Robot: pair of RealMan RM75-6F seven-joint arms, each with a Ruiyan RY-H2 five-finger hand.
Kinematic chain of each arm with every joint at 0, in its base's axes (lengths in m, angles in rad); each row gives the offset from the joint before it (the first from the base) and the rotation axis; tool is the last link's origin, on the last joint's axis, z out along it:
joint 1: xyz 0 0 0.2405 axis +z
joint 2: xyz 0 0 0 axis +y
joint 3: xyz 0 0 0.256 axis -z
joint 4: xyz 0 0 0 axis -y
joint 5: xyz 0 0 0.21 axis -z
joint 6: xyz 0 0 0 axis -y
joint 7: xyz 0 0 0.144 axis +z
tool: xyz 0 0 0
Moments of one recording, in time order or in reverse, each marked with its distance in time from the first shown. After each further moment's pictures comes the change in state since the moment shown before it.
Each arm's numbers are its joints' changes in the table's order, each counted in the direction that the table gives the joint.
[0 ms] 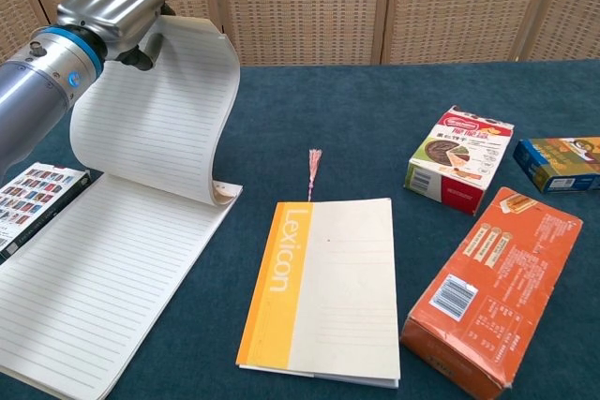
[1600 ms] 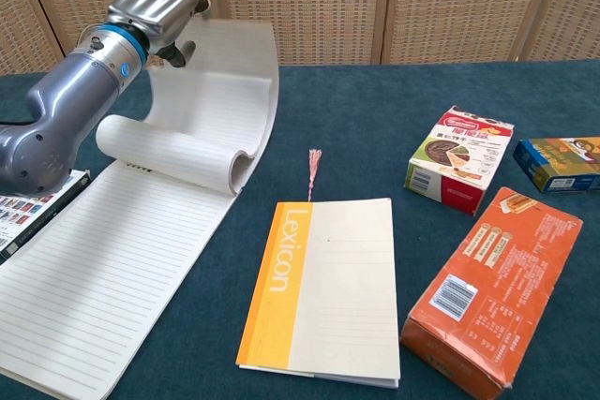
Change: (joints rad) left arm -0.229 -0.209 -0.043 -0.589 -0.012 0.137 -0.334; right arm 0.021 -0.013 -0.012 0.014 -0.050 0.045 -0.009
